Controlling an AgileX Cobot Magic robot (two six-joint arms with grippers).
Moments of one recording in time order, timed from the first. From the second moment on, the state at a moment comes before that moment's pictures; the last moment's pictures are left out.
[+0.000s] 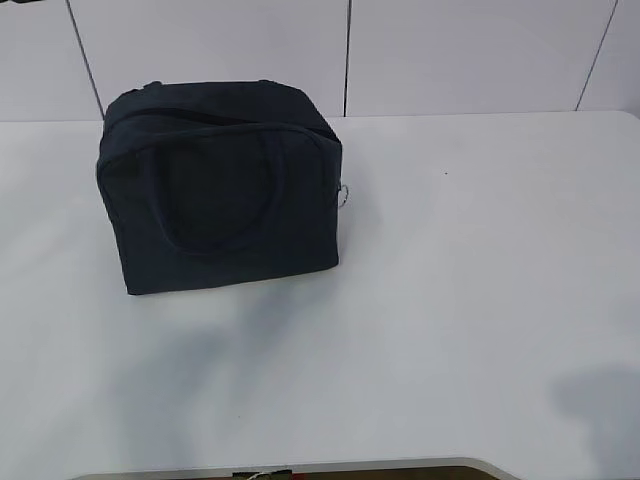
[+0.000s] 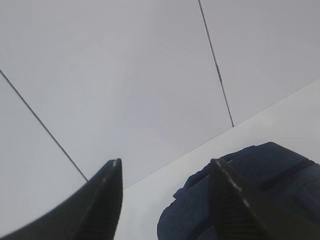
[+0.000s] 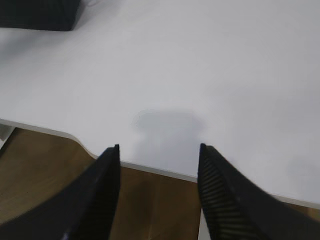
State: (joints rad) left arm -0.71 1.12 -0.99 -1.86 -0.51 2.16; right arm 0.14 -0.02 -0.51 0.00 1.14 -0.12
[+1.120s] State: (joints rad) left arm -0.71 1.12 -0.99 -1.86 -0.51 2.14; right arm 0.14 -0.01 -0.50 -0.01 1.14 -0.10
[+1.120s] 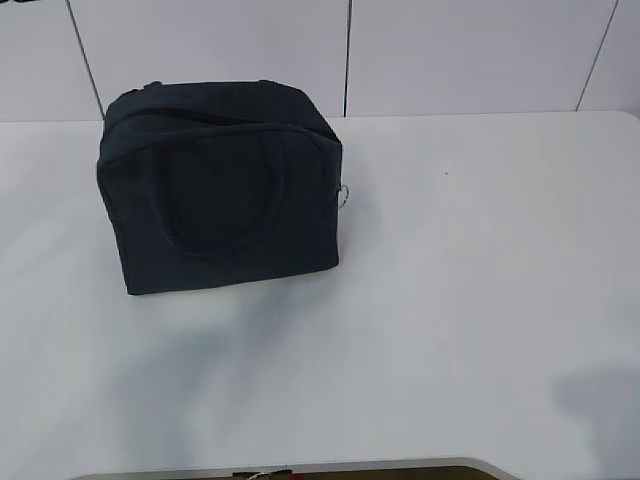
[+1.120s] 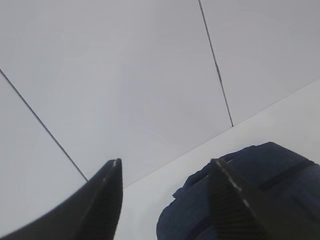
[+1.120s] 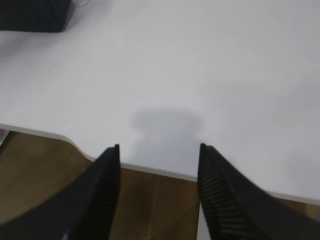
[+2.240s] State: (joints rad) left arm -0.51 1.10 -0.95 -1.11 0.50 1.21; right arm 0.14 -0.01 -0.50 -0.01 1.14 -0.10
